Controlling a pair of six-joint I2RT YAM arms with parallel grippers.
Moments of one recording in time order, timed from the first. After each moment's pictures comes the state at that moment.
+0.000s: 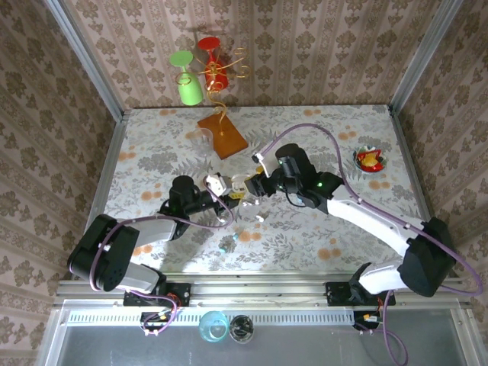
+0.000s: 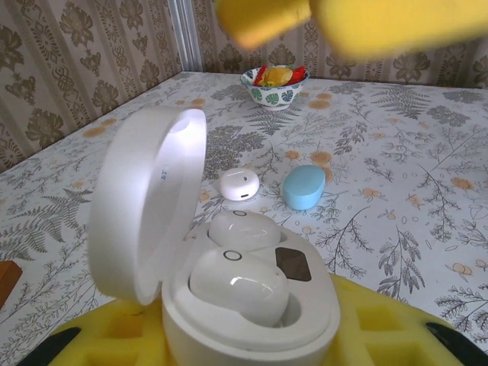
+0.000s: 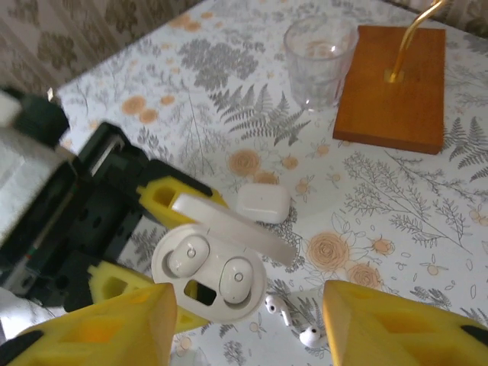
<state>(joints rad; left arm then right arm) -0.52 1.41 0.42 0.79 0.69 0.23 0.69 1.37 1.08 -0.25 -0.14 0.06</state>
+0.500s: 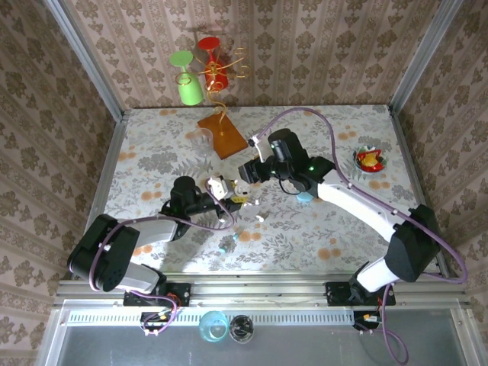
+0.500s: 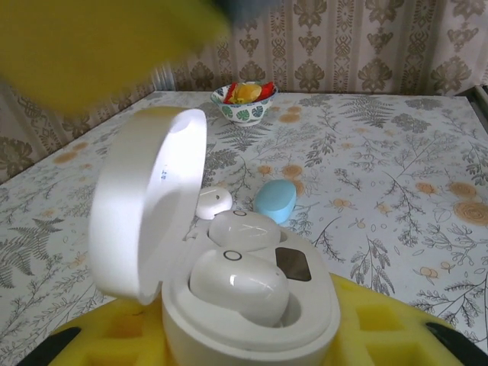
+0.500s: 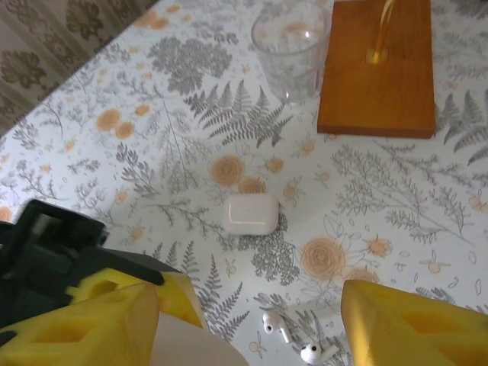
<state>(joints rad) -0.54 1.41 0.42 0.82 0.74 0.24 0.67 1.55 1.27 -0.37 -0.13 0.14</state>
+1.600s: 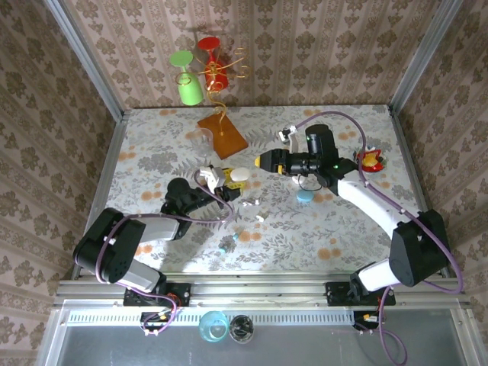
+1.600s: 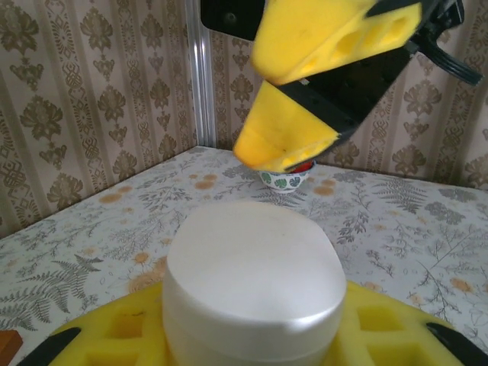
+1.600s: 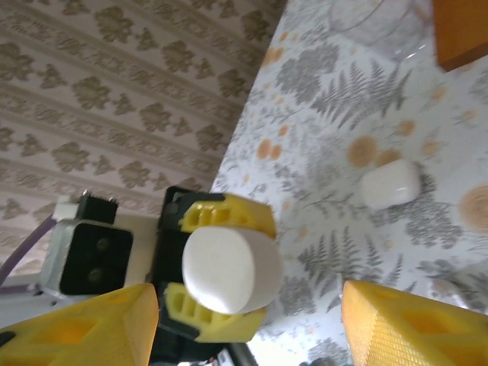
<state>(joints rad) -0.53 1.48 0.42 1.14 0.66 -0.03 0.40 1.45 1.05 -0.06 -0.78 0.70</state>
